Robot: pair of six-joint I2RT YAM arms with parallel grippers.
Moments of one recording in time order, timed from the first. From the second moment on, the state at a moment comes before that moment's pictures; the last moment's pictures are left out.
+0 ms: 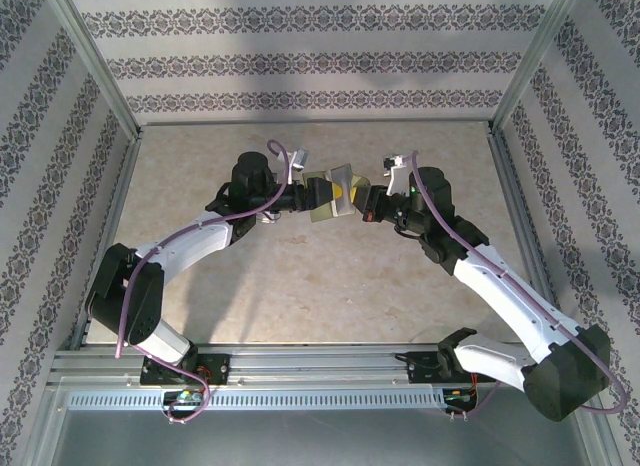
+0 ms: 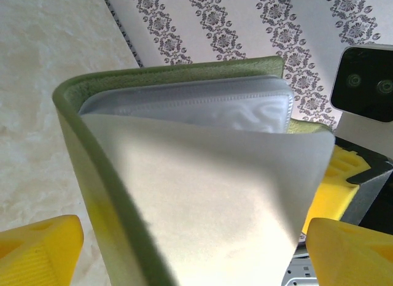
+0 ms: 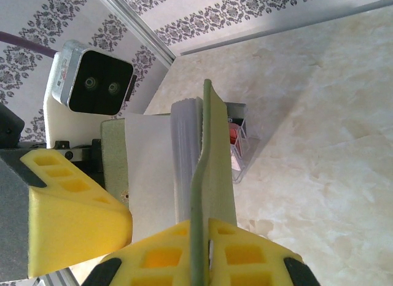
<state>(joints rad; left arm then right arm) -0.48 1.56 1.03 0.28 0.81 -0.84 0.48 1.10 0.92 -0.17 -0.35 0.58</state>
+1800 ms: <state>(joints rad) -0.49 1.57 1.06 0.26 0.82 -0.84 0.47 1.15 0.97 -0.21 -0.27 0.61</state>
